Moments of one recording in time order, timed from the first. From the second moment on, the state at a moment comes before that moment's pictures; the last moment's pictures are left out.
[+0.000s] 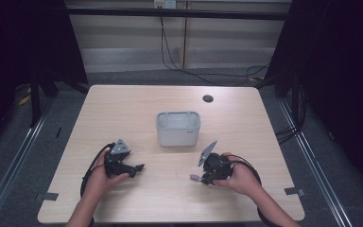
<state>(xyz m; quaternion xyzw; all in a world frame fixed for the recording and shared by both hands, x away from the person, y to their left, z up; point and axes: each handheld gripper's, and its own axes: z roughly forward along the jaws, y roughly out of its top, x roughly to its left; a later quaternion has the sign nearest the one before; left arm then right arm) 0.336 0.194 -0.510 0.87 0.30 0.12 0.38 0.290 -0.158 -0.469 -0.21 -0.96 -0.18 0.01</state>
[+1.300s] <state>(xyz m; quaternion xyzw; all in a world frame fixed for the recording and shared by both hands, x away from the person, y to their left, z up) 0.336 0.194 -0.510 0.87 0.30 0.12 0.38 0.302 -0.194 -0.412 -0.26 -0.90 -0.34 -0.04</state>
